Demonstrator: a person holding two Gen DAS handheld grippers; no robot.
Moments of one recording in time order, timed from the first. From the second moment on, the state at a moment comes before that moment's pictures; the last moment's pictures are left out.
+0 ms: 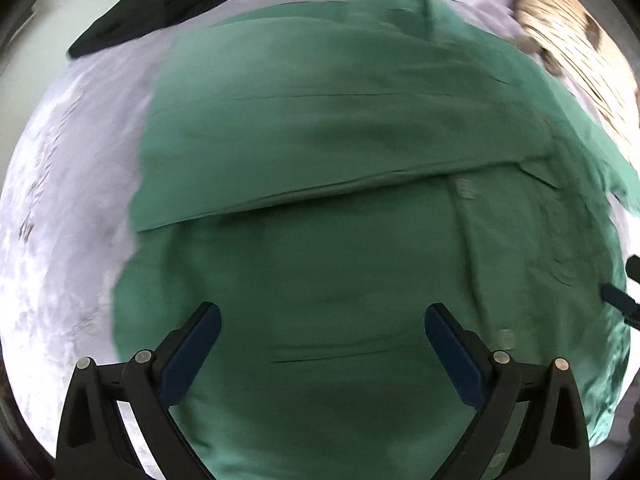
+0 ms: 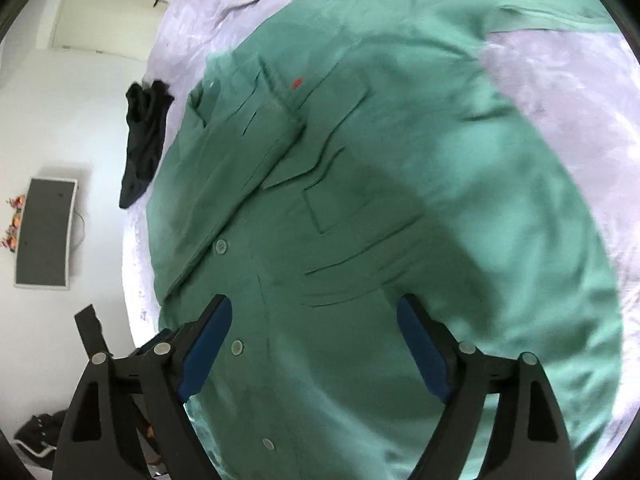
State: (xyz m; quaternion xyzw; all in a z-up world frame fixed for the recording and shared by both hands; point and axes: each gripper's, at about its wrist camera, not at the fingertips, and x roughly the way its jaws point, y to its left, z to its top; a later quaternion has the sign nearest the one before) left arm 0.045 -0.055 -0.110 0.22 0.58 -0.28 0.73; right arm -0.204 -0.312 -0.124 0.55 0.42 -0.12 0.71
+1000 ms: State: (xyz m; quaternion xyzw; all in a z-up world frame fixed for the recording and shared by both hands) left arm -0.063 -0.248 -0.108 0.23 0.58 -0.34 0.70; right arm -0.335 -0.494 -0.140 0.64 0.30 -0.19 0.68
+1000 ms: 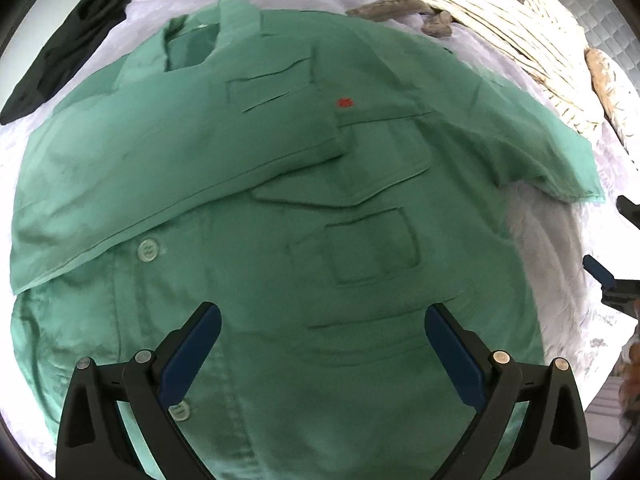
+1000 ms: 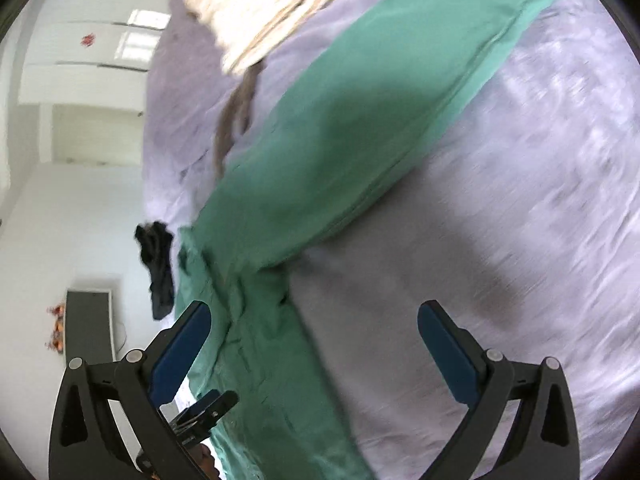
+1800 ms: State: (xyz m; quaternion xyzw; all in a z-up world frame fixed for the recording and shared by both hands) left arm -0.047 -0.288 -0.102 0.21 0.58 -0.34 0.71; right arm -0.380 -0.648 -0.198 0.76 0.09 -0.26 0.59
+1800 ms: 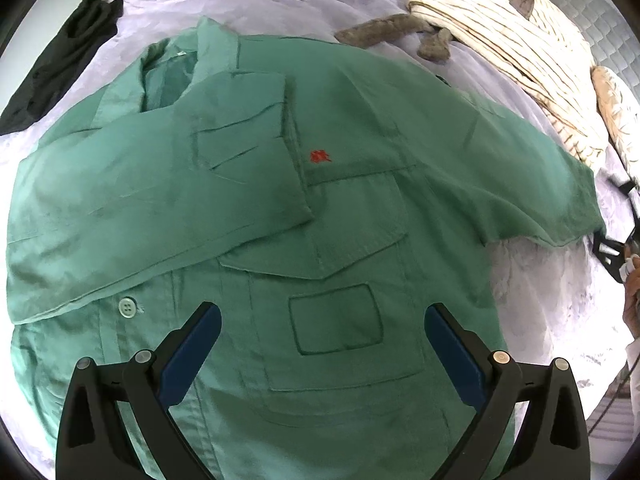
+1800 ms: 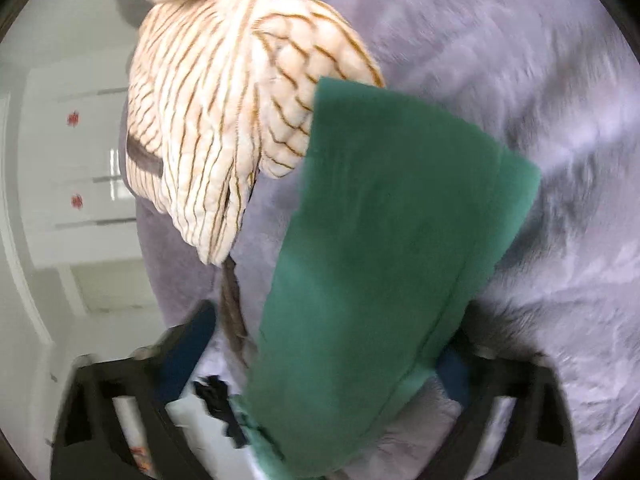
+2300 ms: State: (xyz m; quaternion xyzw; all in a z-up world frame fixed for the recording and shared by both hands) left arm 0.016 -0.224 -0.093 0.16 0.57 -0.31 0.75; right arm -0.252 -0.604 -0.095 0.68 0.11 -0.10 0.71
